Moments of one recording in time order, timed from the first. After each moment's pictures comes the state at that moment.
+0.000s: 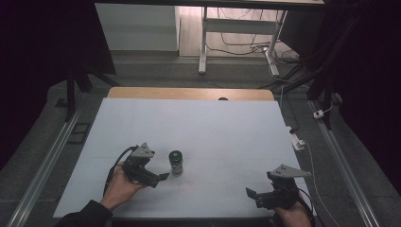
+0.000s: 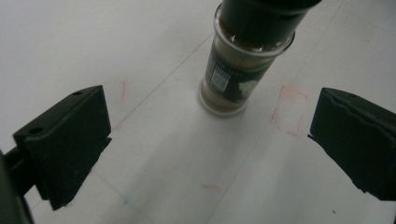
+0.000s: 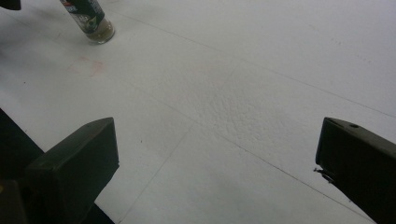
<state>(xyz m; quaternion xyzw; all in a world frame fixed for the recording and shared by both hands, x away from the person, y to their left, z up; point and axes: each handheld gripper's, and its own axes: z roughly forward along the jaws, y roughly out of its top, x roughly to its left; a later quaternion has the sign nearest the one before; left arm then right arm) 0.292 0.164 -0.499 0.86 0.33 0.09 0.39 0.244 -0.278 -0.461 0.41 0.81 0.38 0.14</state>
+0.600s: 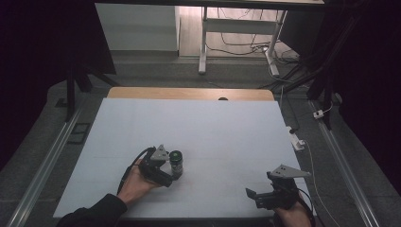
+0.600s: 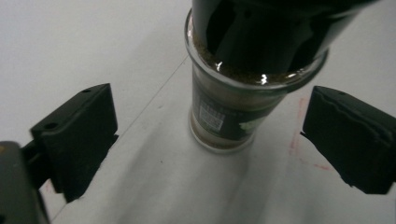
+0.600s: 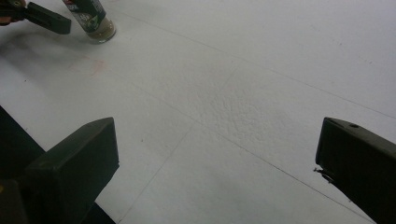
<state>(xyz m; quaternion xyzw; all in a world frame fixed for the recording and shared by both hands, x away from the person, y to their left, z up) 0.308 0.127 -0.523 0.88 0.28 0.11 0.37 0.243 -0.277 -0.461 0.41 0.82 0.38 0.14</state>
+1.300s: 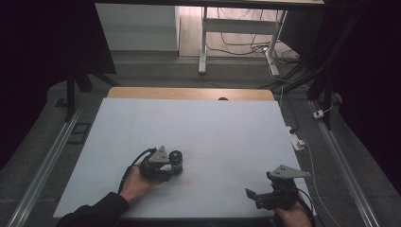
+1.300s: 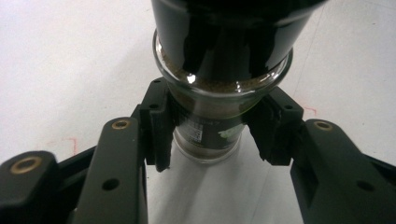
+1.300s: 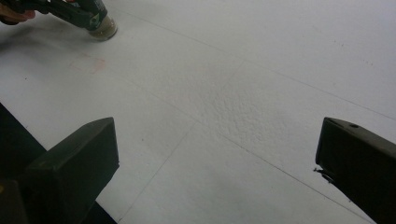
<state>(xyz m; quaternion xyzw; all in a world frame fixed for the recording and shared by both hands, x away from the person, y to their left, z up) 0.307 0.128 -0.524 0.88 0.24 0.10 0.40 0.243 -0.277 -0.461 0.40 0.82 0.38 0.14</state>
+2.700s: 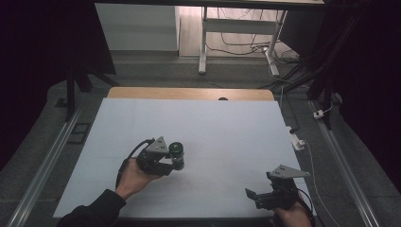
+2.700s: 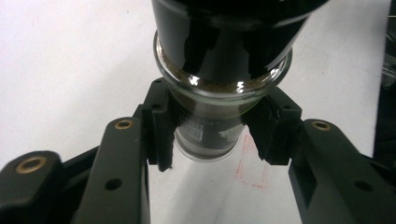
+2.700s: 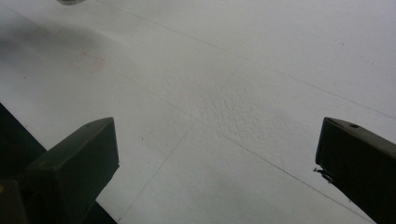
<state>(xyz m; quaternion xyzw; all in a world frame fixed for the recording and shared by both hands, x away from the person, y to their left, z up) 0.301 0.125 -0.462 0.87 0.26 0.08 0.40 0.243 -0.276 -0.461 0.40 0.82 0.38 0.14</state>
